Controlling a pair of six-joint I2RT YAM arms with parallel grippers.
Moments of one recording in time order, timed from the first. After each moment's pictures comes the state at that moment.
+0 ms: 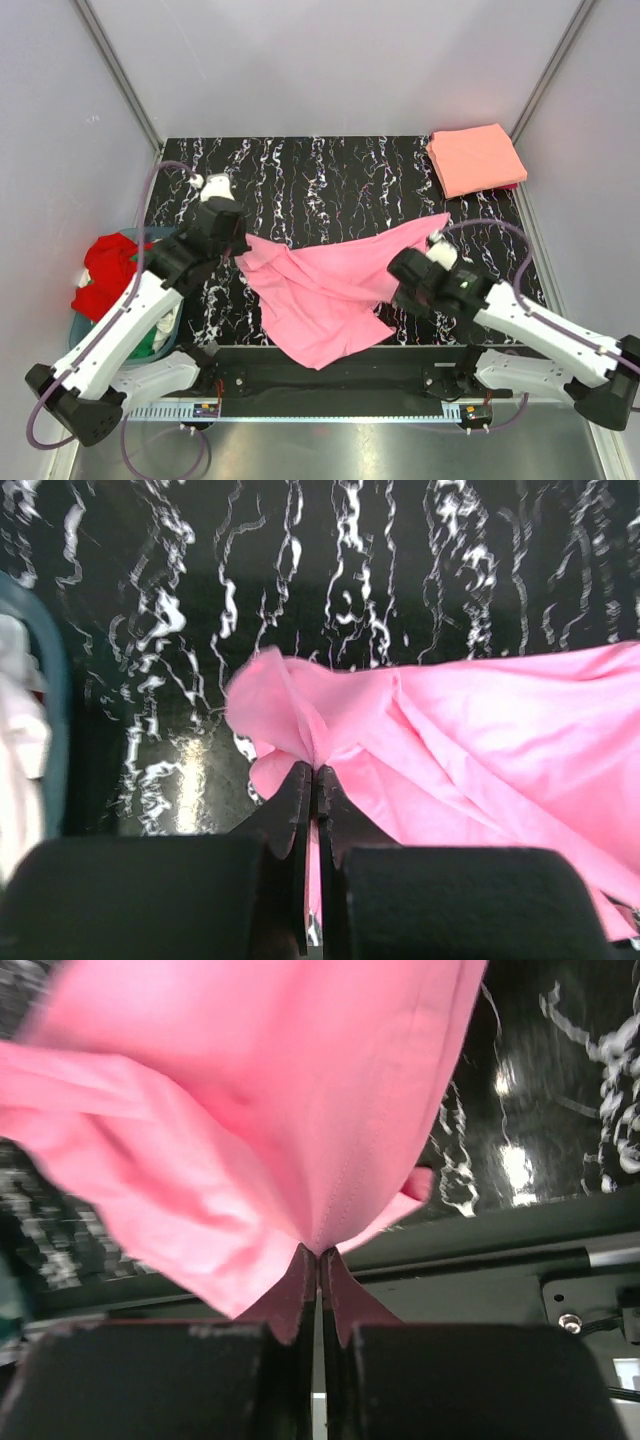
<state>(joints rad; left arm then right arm) -0.59 1.01 1.09 -0.82 -0.43 -0.54 0.94 1.00 0.90 -1.04 0.32 1.32</state>
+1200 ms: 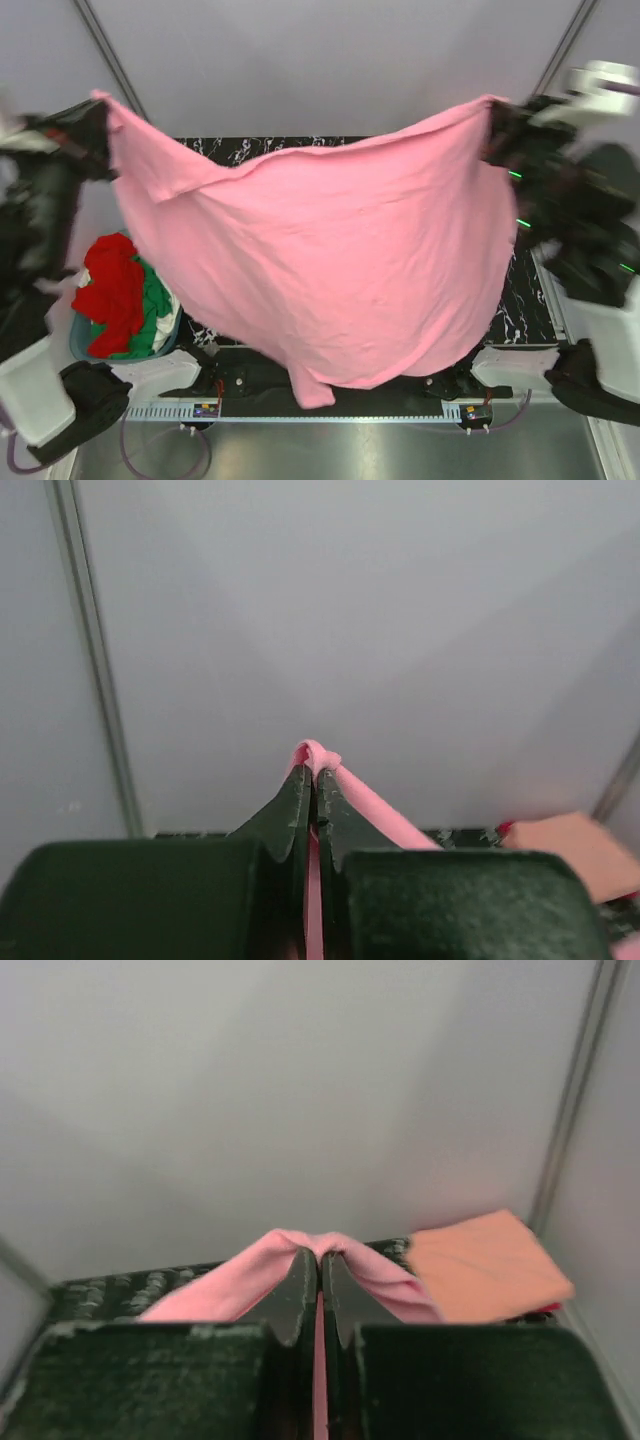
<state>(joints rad) -0.59 1.06 2.22 -0.77 -0.43 0.06 0.88 1.14 2.03 -0.59 0.86 0.02</state>
